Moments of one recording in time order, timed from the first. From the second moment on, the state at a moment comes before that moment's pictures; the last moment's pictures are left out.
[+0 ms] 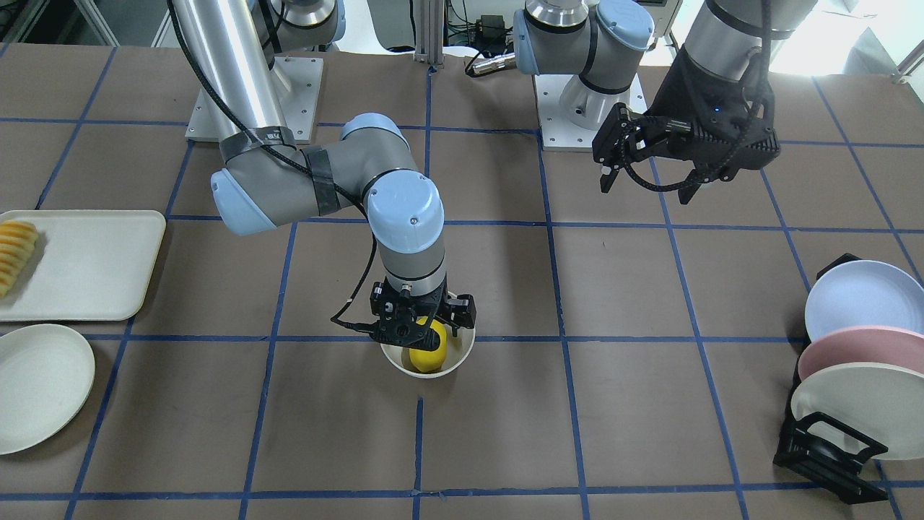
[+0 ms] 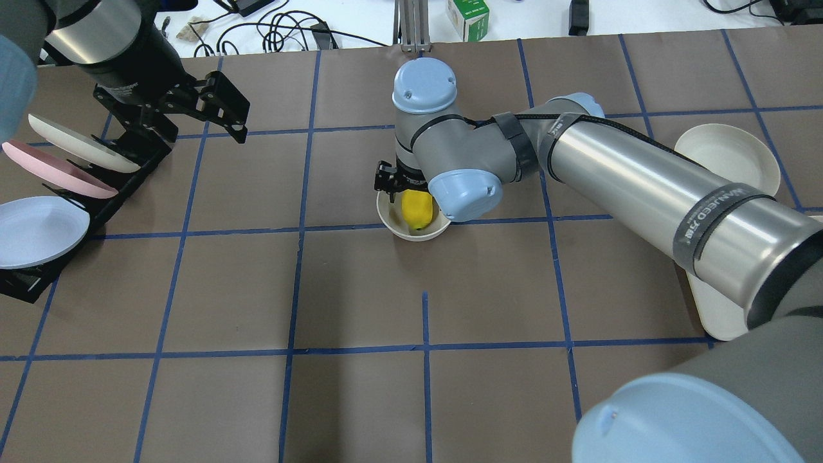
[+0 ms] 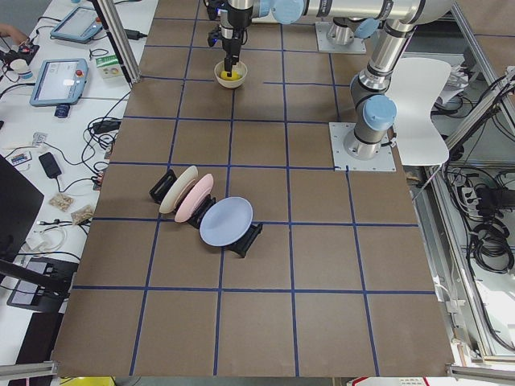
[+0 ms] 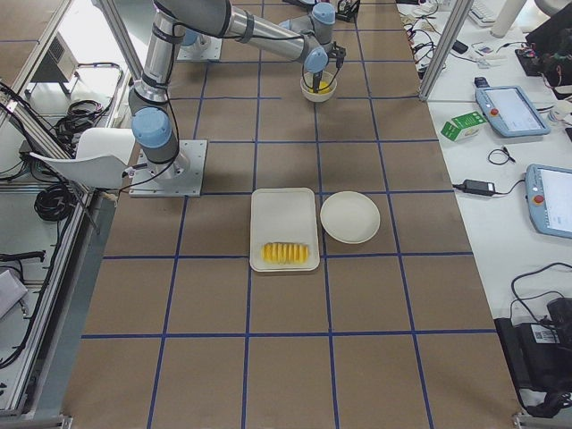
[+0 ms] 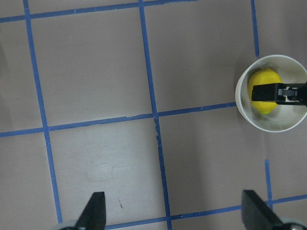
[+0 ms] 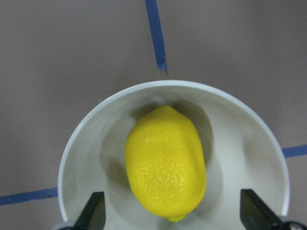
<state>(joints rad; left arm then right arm) -1.52 -1.55 -1.54 -1.53 1.50 0.16 1.94 -1.07 1.59 -2.16 -1.52 0.57</state>
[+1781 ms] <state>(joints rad) -1.51 -1.55 -1.51 -1.61 1.57 0.13 1.64 -1.57 1.46 -1.42 -1.56 0.06</state>
